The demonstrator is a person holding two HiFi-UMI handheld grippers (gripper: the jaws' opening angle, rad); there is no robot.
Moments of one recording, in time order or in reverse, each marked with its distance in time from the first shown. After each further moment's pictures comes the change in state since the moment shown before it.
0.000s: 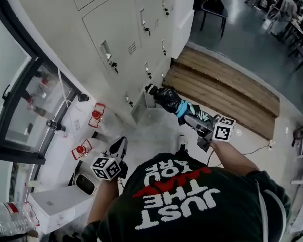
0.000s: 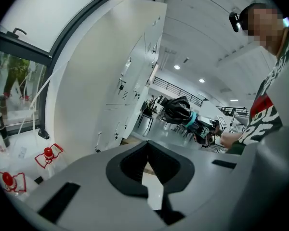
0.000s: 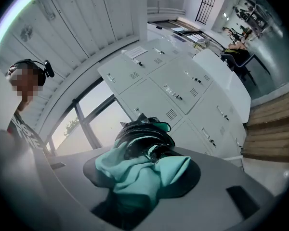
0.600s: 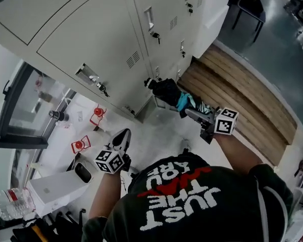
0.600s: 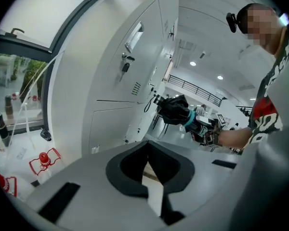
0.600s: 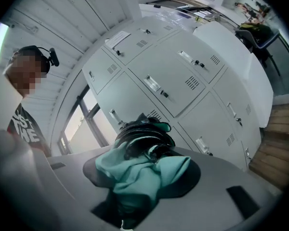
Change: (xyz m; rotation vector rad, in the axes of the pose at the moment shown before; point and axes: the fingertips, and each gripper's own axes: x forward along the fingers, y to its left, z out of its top) left arm 0.192 0.053 0.041 -0.035 0.003 0.176; right arm 0.100 -0.206 0.090 -0.002 0.167 0.161
